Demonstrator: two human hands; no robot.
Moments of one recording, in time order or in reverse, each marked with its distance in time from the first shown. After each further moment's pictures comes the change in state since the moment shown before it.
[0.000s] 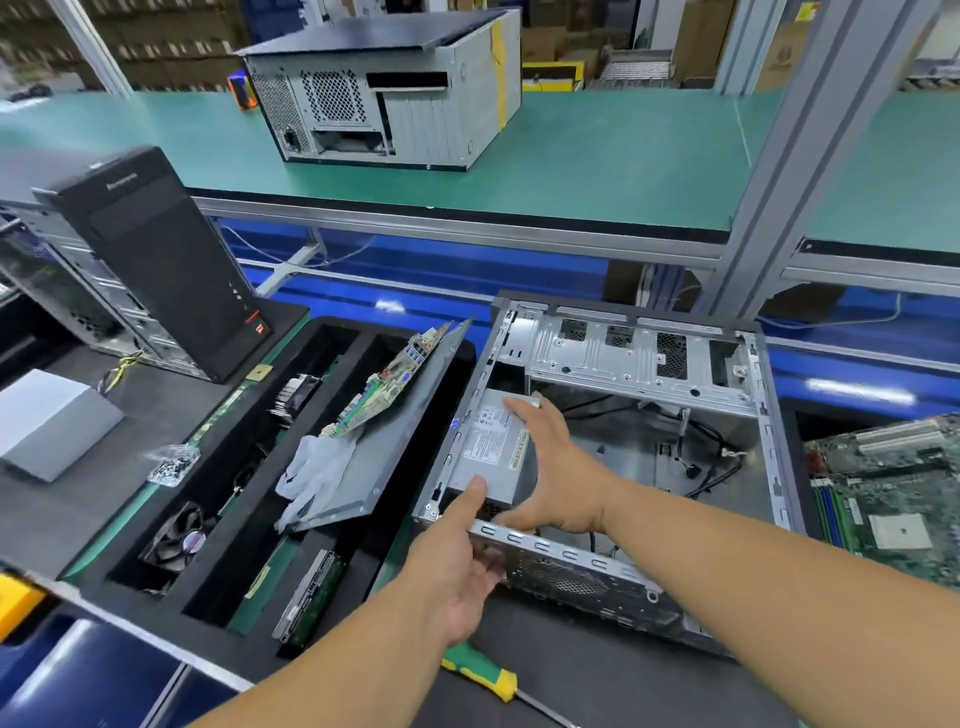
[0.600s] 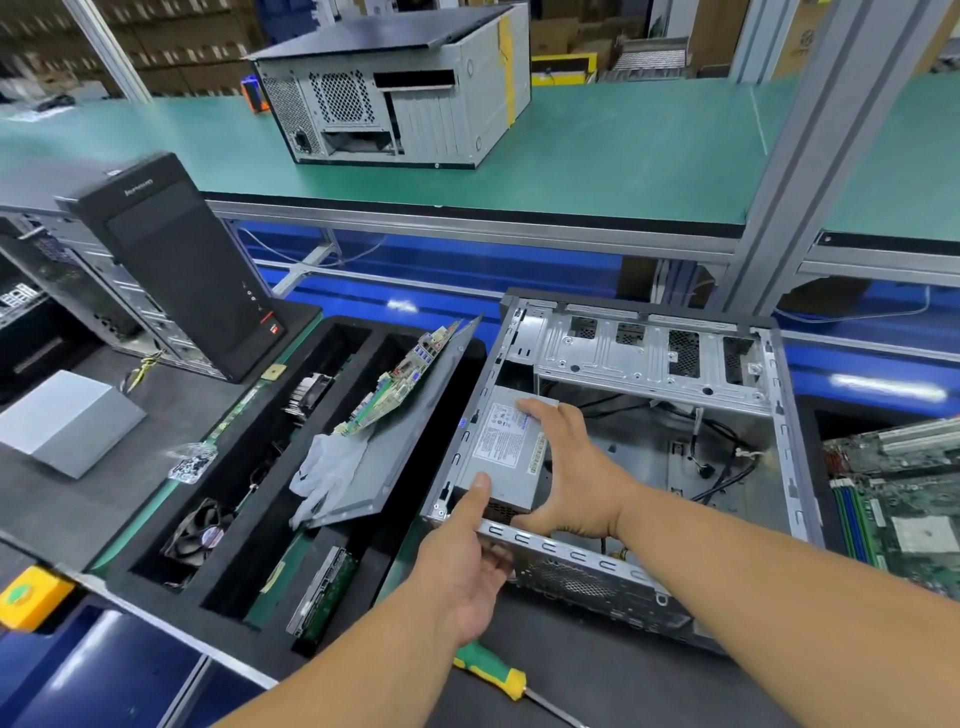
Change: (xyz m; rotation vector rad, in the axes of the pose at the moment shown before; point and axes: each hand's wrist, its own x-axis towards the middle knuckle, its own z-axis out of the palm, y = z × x) left_hand 0.007 -0.006 -0.001 -0.054 0.019 0.060; right_hand -0.003 0.007 -0.003 -0.079 0.079 -0.066
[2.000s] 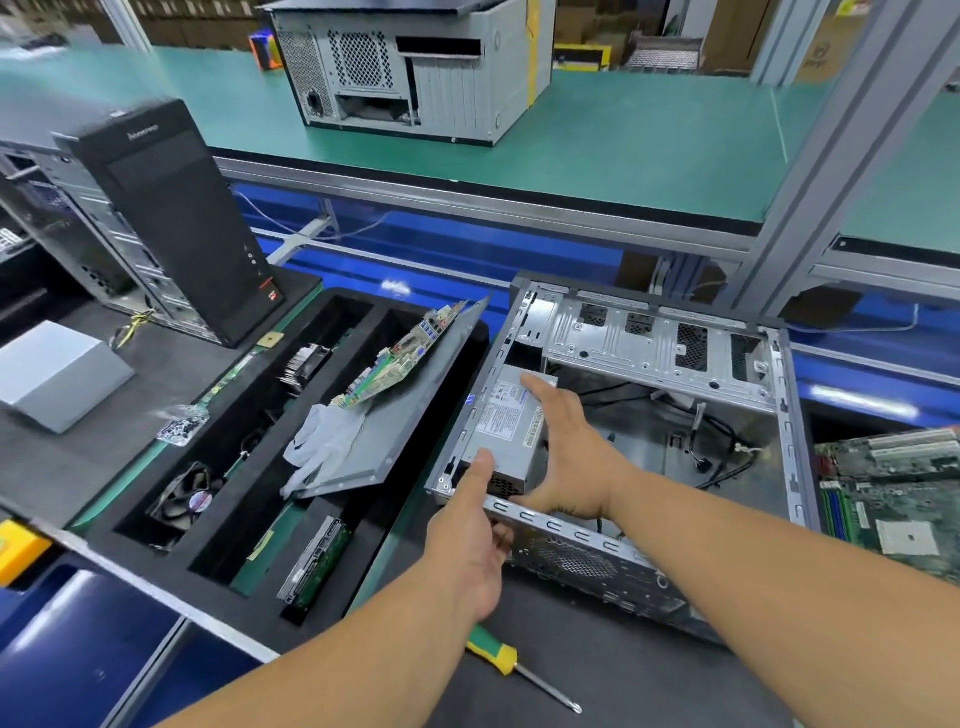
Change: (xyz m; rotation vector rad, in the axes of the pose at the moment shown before) left_hand 0.002 -0.010 0.008 -0.042 0.086 0.046; right_hand 0.006 -0.006 0.004 -0.069 -0.027 0.041
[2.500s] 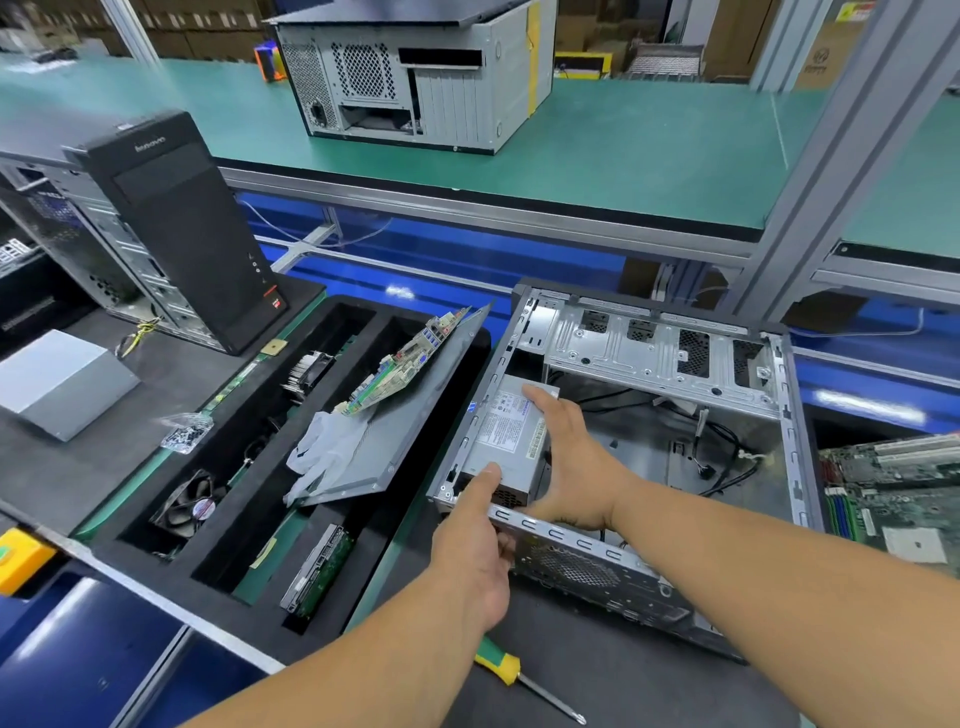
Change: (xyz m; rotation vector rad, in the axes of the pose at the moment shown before) left_hand 0.001 -0.004 0.002 -0.044 0.070 0.012; right_hand 0.000 0.007 0.004 0.021 -0.011 -0.010
